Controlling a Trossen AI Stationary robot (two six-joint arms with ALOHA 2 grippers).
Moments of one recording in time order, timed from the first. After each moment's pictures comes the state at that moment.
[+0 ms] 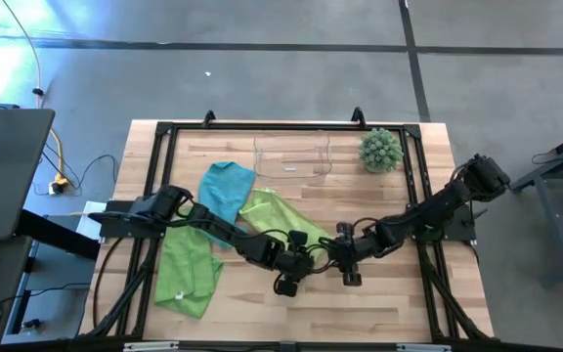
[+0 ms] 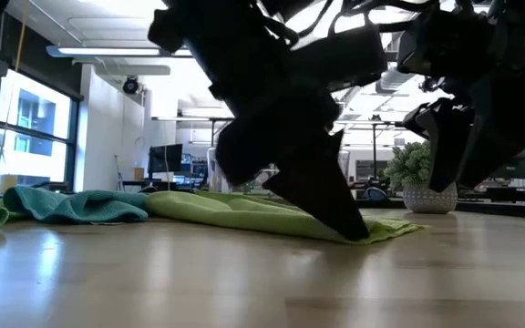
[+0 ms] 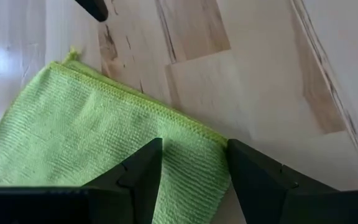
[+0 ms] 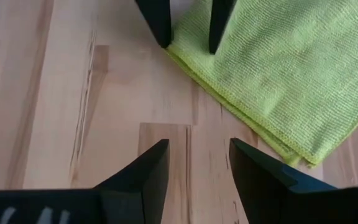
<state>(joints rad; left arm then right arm) -0.22 2.20 1.47 -0.22 -0.23 0.00 0.45 1.52 0.76 -0.27 0.11 0.37</state>
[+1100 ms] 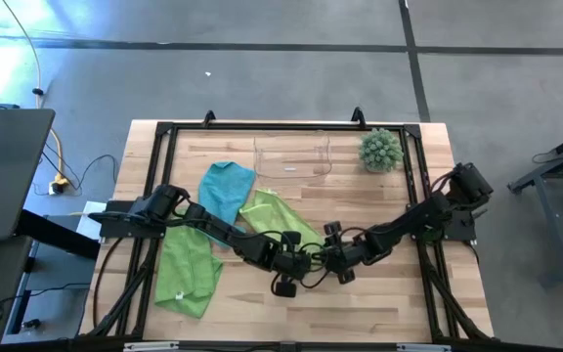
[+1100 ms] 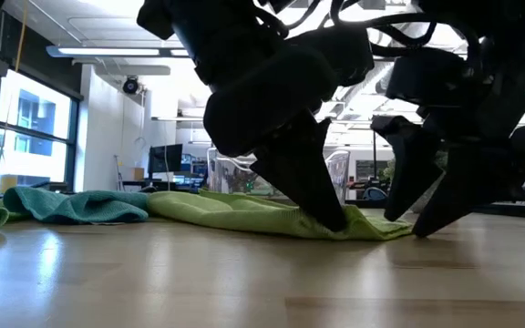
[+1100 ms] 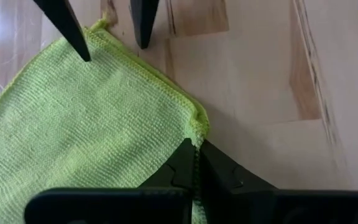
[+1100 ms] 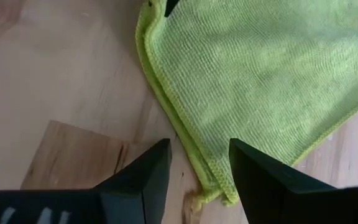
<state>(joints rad) -0.24 2.17 1.47 -0.30 -0.22 -0.17 0.45 1.72 0.77 -0.13 0.33 0.00</state>
